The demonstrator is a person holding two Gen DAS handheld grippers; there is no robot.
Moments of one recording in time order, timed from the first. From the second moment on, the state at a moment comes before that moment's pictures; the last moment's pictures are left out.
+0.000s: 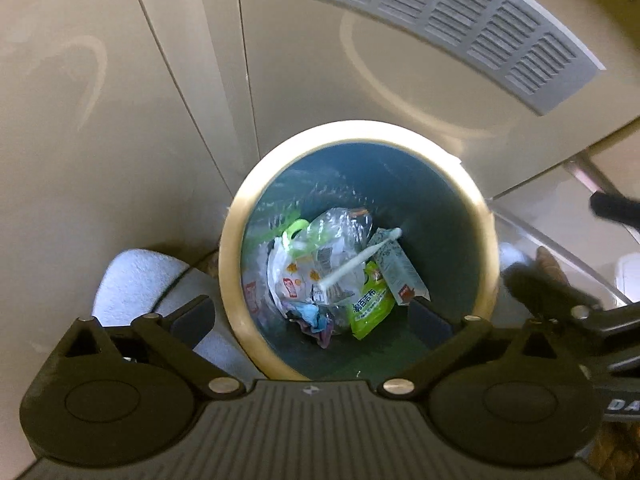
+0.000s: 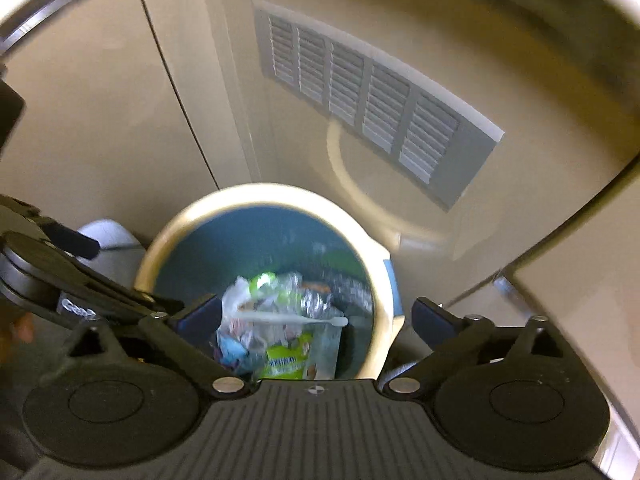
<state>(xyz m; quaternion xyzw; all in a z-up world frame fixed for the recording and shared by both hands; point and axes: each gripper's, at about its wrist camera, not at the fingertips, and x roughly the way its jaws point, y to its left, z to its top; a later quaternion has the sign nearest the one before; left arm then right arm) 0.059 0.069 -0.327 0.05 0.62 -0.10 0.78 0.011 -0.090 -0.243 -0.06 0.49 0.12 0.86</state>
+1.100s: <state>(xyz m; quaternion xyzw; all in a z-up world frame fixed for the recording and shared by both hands) -0.005 0.067 -0.259 0.06 0.56 -0.07 0.82 -0.040 -0.100 -0.197 -0.06 0.48 0.09 0.87</state>
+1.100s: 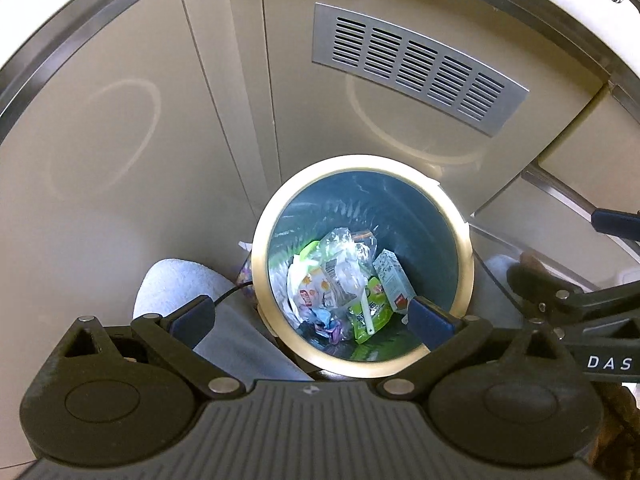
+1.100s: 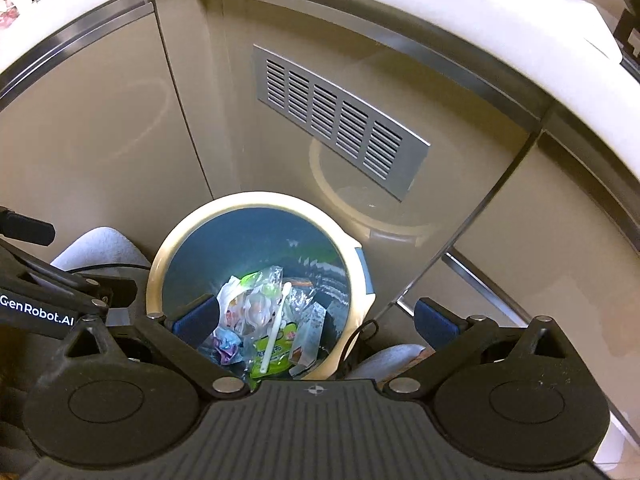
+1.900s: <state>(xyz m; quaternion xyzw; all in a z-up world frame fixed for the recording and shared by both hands) 0.002 0.054 -0.274 0.07 0.58 -0.09 0.80 -0.035 -0.104 -0.192 -0.08 0.46 0.07 0.88</state>
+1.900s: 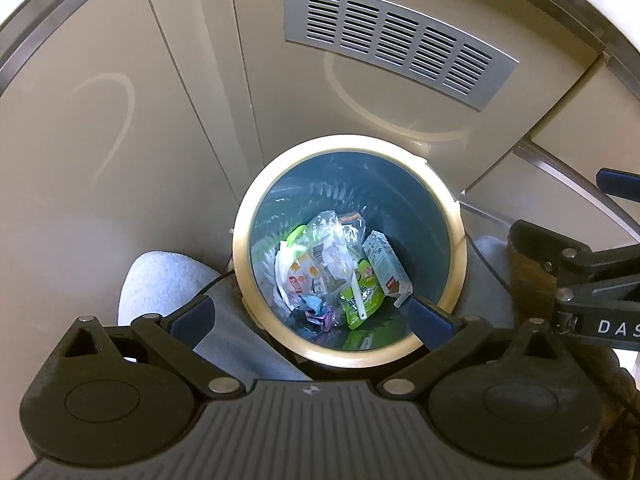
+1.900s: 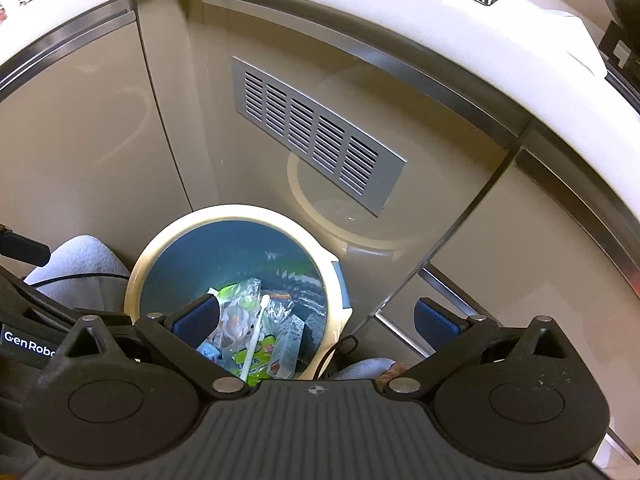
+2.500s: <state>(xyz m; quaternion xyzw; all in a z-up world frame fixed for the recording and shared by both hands) 0.003 0.054 -0.276 0.08 0.59 -0.09 0.80 -0.028 -0.101 -0.191 -0.08 0.47 0.07 0.88</state>
